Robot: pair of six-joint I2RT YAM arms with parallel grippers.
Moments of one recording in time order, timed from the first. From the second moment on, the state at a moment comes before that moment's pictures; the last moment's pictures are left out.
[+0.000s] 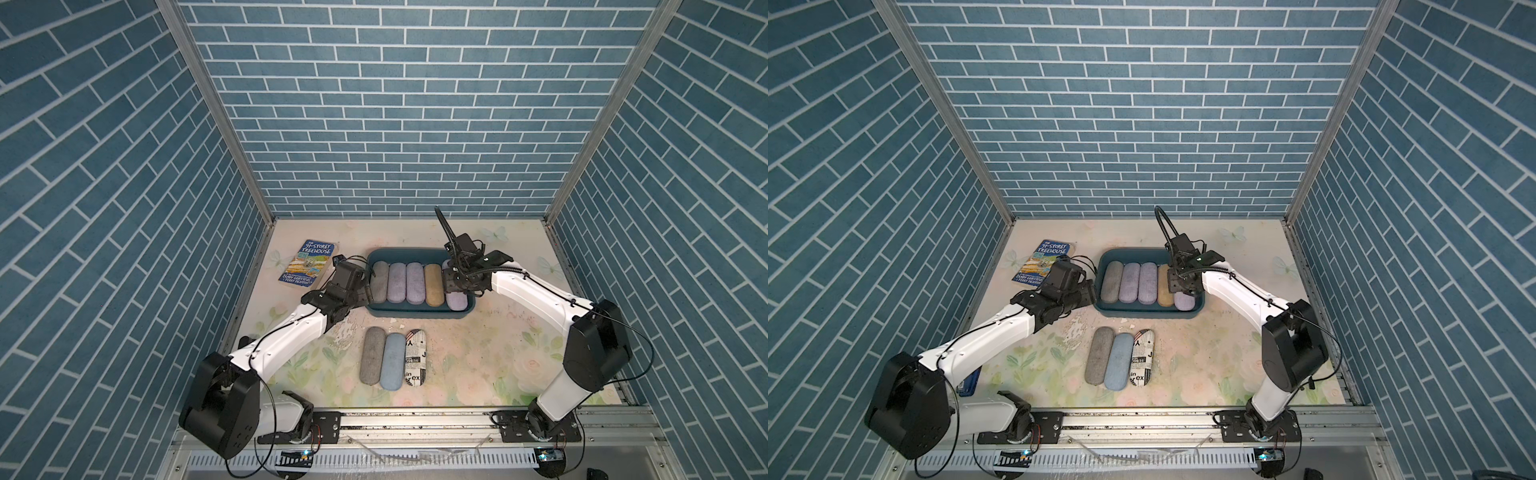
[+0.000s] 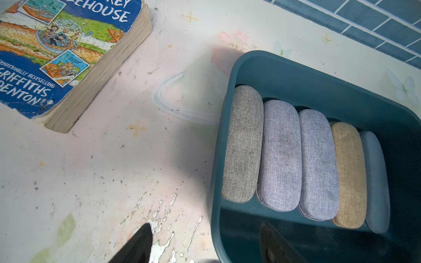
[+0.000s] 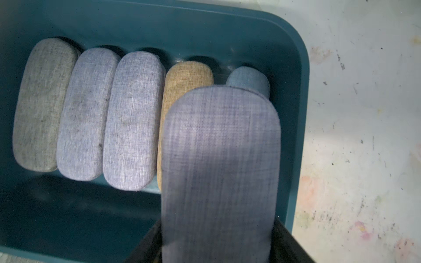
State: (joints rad) left arm -0.47 1.30 0.84 -0.38 -0.21 -0.63; right arm 0.63 1.70 1.35 -0.76 0.16 0.41
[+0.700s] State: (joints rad) left arm -0.45 1.32 0.84 -0.37 -0.19 -0.63; right arm 0.55 1.87 1.40 -0.71 0.17 0.39
